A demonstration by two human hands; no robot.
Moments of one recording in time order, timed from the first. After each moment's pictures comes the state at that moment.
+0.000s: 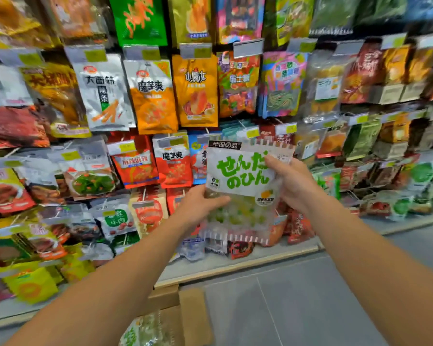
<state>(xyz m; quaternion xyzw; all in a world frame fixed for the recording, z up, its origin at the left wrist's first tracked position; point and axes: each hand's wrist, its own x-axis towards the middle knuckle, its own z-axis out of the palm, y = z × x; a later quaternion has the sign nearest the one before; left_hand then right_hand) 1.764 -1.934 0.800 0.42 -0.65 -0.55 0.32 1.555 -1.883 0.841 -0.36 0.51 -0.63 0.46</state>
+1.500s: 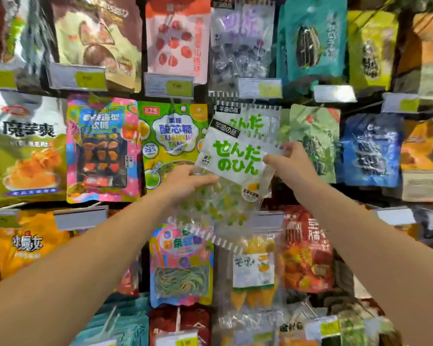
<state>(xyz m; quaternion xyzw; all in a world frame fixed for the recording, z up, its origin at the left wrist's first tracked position) 1.269 -2.256 1.091 0.32 -0.71 -0.38 0.50 1.045 -2.194 1.125 -0.54 0.53 -0.64 0.13</state>
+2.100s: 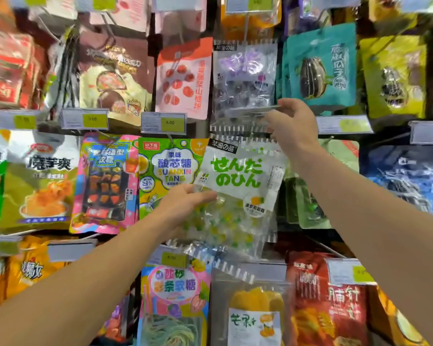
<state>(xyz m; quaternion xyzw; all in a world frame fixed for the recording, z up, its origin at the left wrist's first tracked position) 1.231 -2.265 1.122 0.39 -0.66 -0.31 0.56 1.029 -2.219 1.242 -0.60 0.37 -0.71 0.05</state>
